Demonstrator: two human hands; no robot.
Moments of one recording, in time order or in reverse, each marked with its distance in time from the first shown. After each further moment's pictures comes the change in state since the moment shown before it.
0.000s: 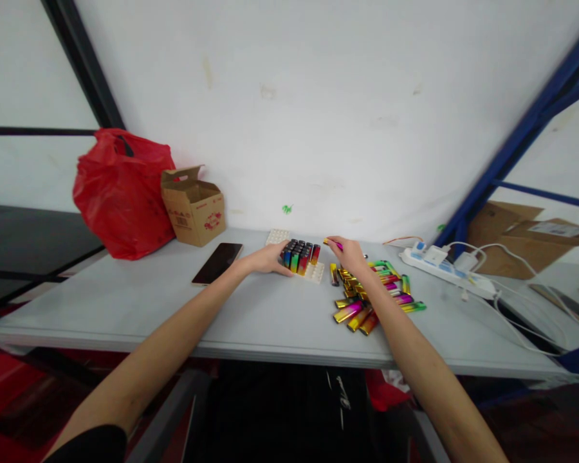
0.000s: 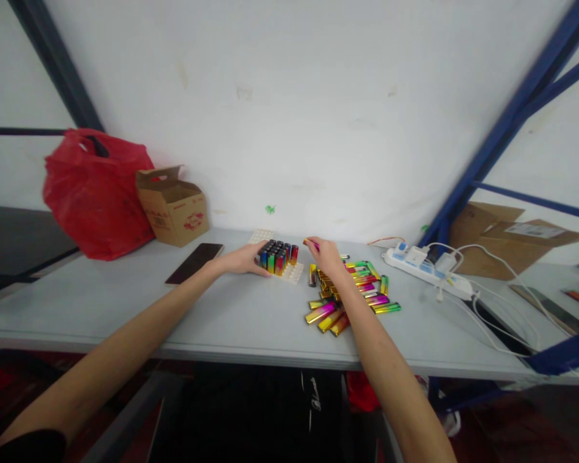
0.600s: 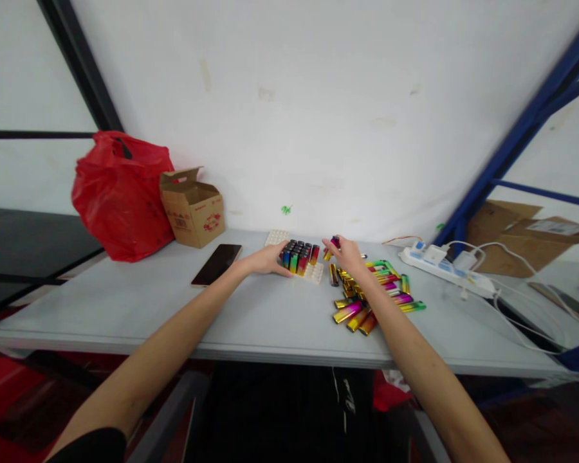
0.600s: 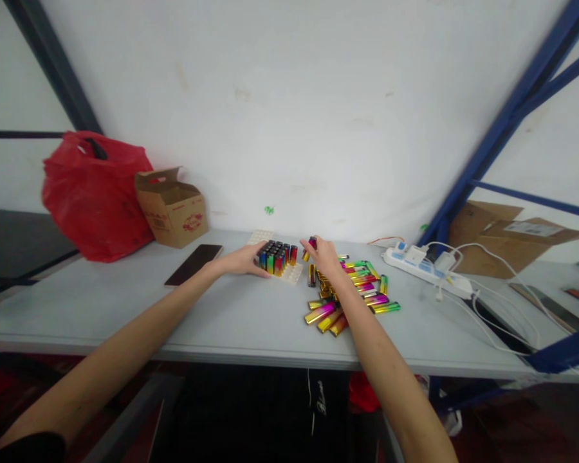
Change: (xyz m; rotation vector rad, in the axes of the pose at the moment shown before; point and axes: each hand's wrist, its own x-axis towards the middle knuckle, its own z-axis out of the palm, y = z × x) left_hand -0.001 0.002 0.000 -0.007 0.003 -0.019; right_hand 0.001 -0.007 0.001 -0.015 -0.027 0.091
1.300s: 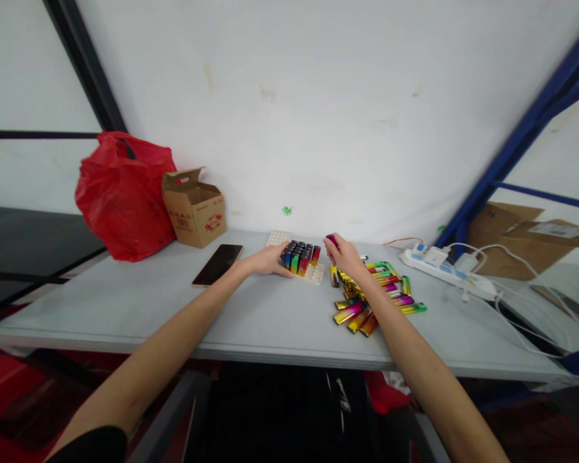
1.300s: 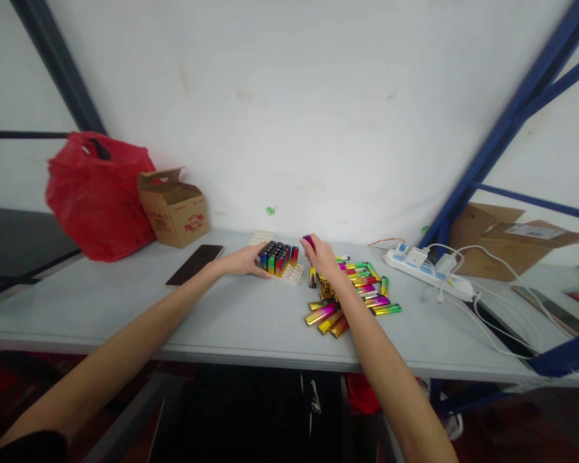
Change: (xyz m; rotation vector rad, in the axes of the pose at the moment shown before) left_hand 0.001 -0.002 0.001 -0.011 0.003 0.040; right_hand -0.007 -0.016 -0.005 0.192 -0.056 -0.053
